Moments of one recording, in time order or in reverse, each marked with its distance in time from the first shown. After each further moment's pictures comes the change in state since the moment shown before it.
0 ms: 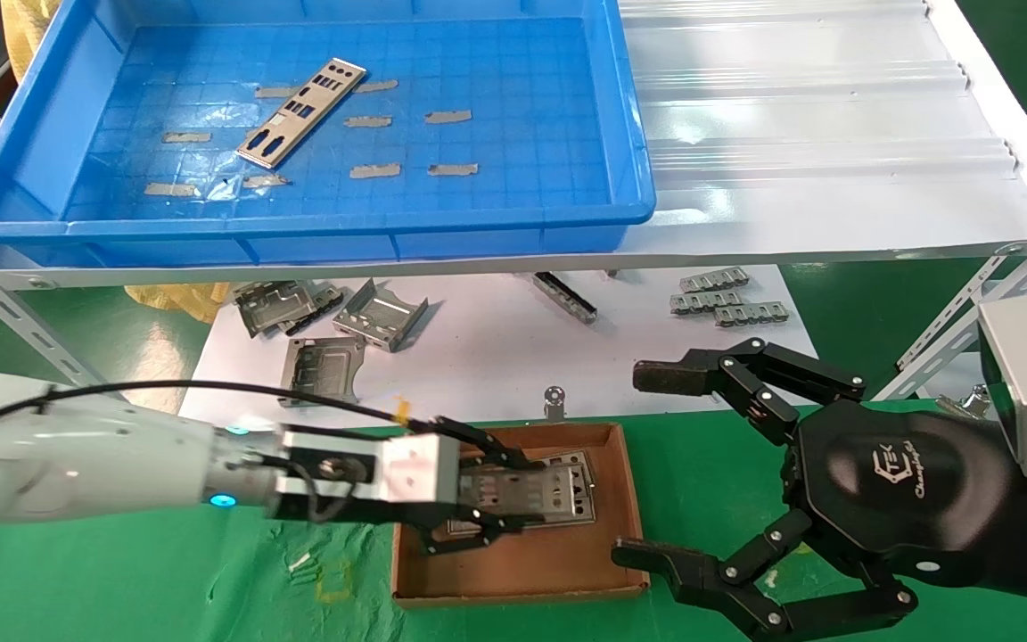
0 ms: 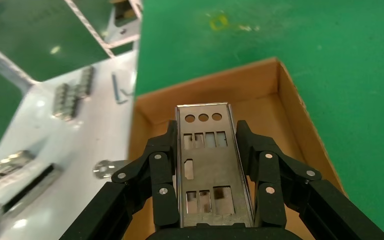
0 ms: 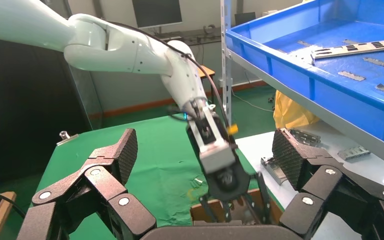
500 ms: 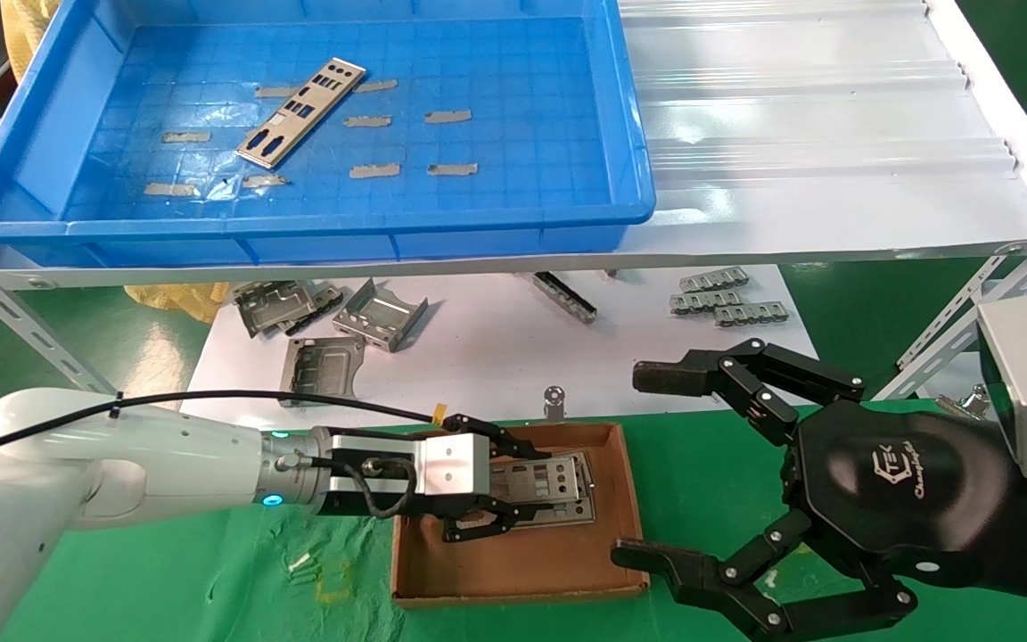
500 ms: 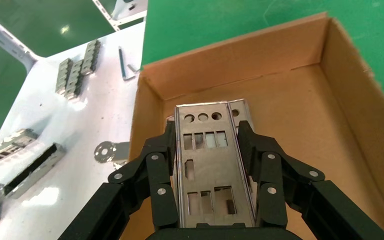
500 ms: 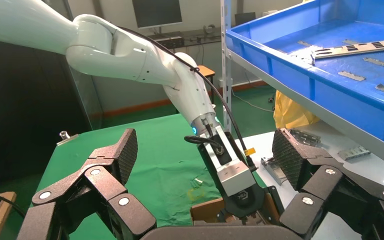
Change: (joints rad) left arm -0.023 0.118 0.001 0.214 0.012 -0.061 0.150; right arm 0.000 0.000 0.000 0.000 0.000 0.000 0.000
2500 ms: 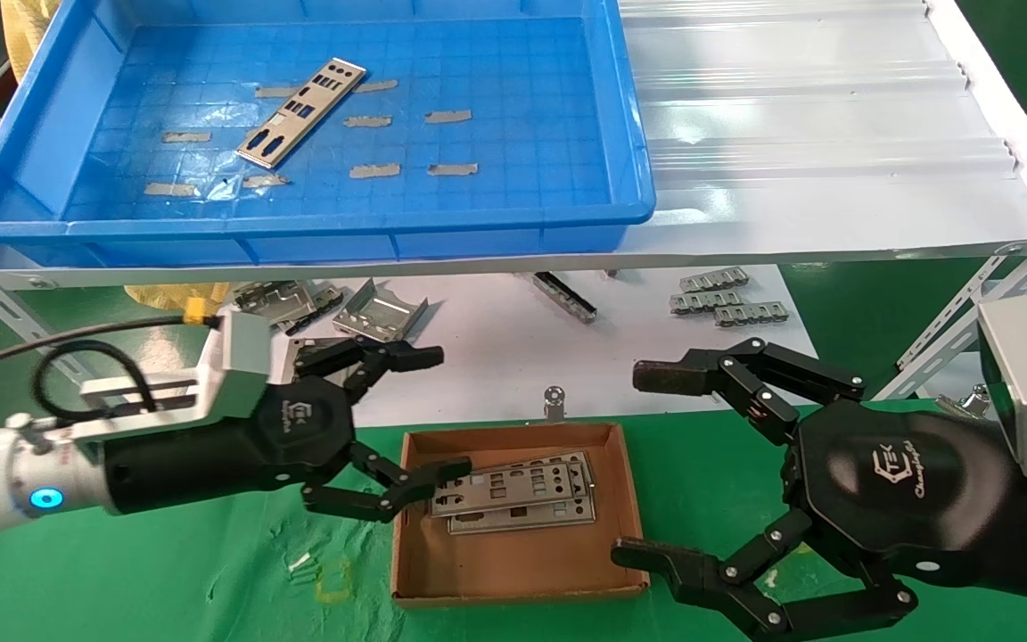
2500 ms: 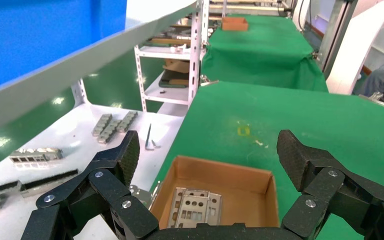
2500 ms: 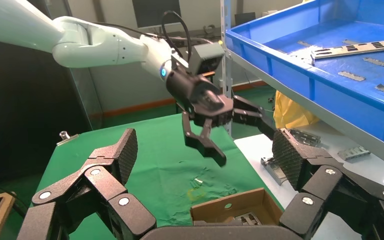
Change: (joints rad) left arm 0.171 -0.342 -0.255 -0.369 -0.260 0.261 -0.516; right arm 0.000 0.000 0.000 0.000 0.000 0.000 0.000
